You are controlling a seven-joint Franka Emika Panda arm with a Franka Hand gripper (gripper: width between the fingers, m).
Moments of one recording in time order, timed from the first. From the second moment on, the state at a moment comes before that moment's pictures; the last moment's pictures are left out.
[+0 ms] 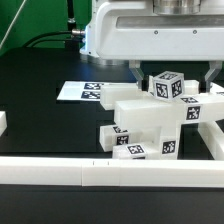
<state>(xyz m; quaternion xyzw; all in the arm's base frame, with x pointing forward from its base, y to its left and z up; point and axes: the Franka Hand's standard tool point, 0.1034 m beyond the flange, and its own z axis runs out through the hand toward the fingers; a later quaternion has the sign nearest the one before) 0.628 0.057 0.116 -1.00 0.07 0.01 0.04</state>
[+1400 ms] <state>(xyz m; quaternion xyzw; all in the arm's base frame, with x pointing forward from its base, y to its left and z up) 0.625 0.051 0.123 -0.97 -0.23 0.01 0.04</state>
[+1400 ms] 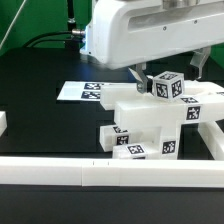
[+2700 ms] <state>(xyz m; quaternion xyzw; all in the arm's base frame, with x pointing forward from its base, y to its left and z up) 0.626 0.044 0.123 -0.99 0.10 0.02 0.04</state>
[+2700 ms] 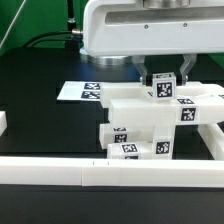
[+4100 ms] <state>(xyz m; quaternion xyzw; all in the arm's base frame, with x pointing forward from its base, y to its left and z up) 0.628 0.045 0.125 -0.88 0.47 0.05 0.06</state>
